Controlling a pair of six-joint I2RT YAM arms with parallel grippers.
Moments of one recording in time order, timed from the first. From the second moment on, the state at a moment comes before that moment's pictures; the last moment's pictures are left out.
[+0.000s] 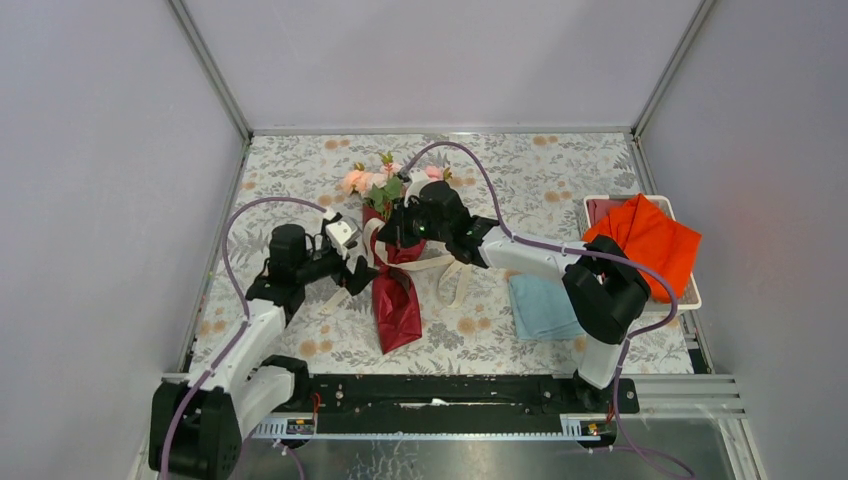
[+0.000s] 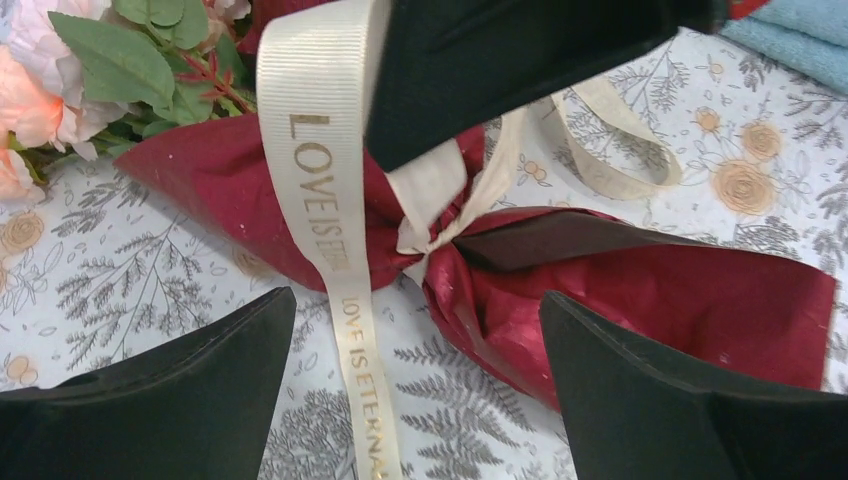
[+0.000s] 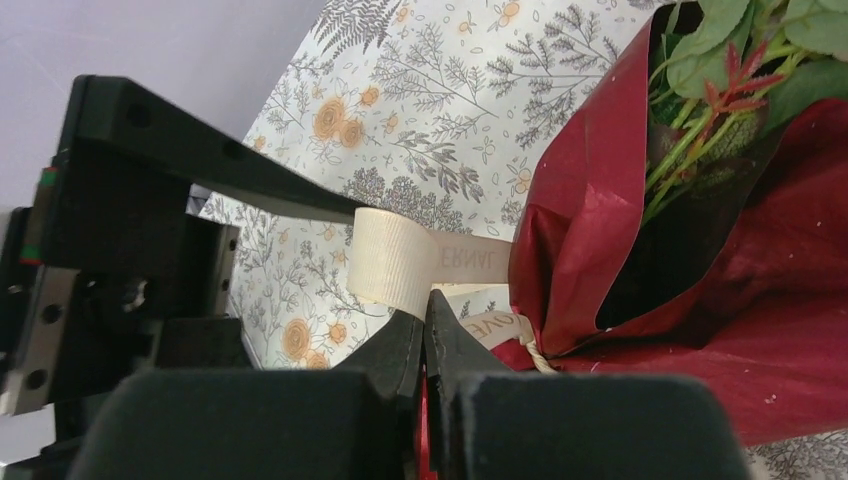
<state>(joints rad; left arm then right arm) -0.16 0.91 0.49 -0.08 0.68 0.32 0.84 1.81 1.24 0.17 -0.25 0.54</state>
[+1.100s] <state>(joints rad) -0.33 1.12 0.32 0.62 0.48 -0.09 0.84 1.77 1.21 0.18 -0.22 0.57</state>
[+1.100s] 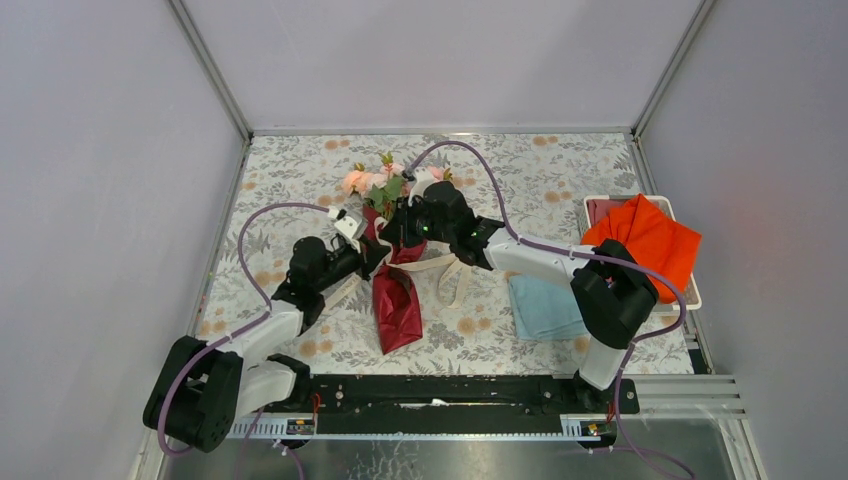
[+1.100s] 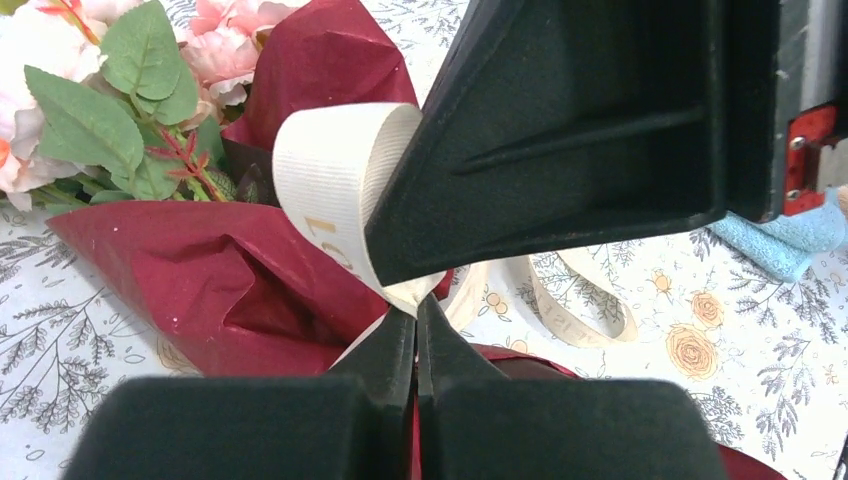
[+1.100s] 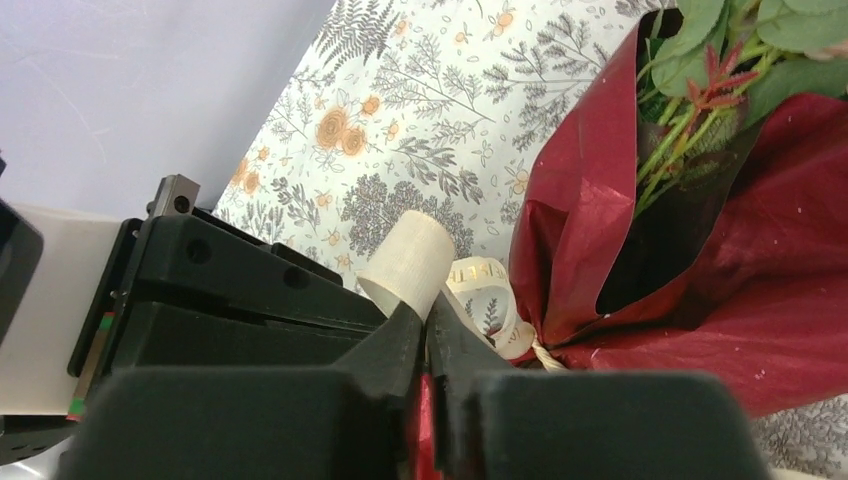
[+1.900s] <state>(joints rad) -0.35 1.06 0.22 0.66 0.46 -0.11 0.68 1.69 1.03 -0.39 0.16 0.49</state>
